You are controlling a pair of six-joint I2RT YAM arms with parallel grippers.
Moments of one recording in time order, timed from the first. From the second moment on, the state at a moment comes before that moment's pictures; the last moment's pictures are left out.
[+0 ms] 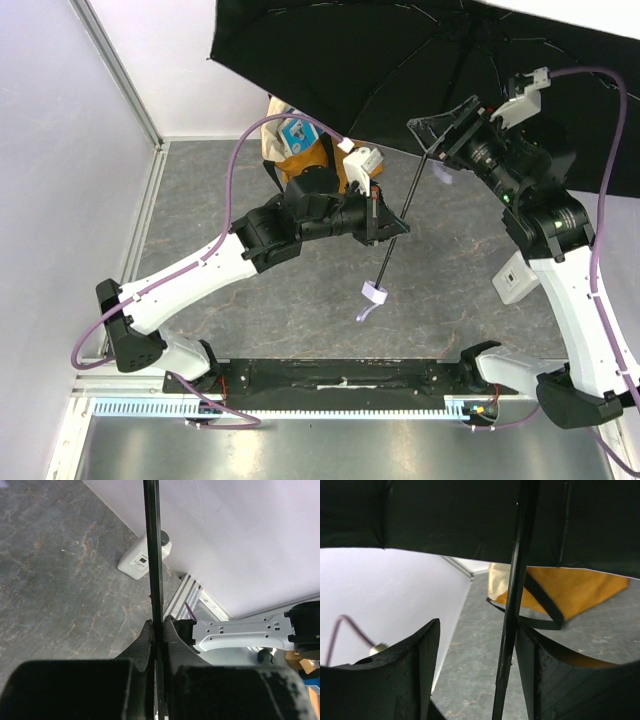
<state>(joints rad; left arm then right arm) -1.02 1.45 1.52 -0.26 0.20 -0.60 0.32 1.12 1.58 -0.44 -0.13 0.73</state>
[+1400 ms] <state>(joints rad) -1.02 1.37 1.35 0.38 0.66 -1.00 0.25 1.07 1.26 0.80 -0.67 1.57</state>
